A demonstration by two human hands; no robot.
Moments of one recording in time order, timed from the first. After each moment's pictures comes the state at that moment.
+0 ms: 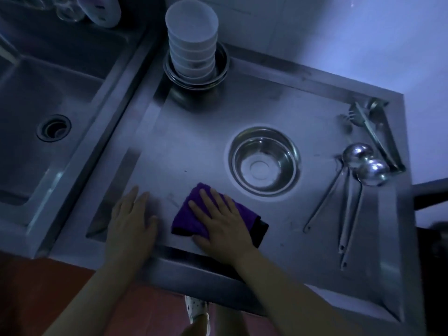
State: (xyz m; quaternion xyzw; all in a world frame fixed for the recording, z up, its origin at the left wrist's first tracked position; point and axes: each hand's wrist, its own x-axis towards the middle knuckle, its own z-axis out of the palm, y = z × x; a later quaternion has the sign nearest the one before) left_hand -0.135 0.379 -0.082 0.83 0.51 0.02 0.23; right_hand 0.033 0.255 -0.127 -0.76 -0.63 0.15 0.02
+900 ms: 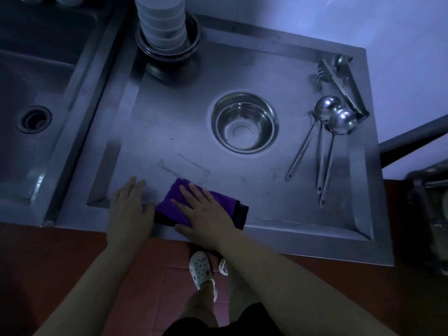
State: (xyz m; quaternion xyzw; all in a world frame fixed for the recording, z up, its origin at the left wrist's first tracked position) left_hand -0.164 0.334 -0.065 0.85 0.47 0.01 0.25; right_hand -0.034 0.212 -0.105 -0.74 -0.61 0.26 0.04
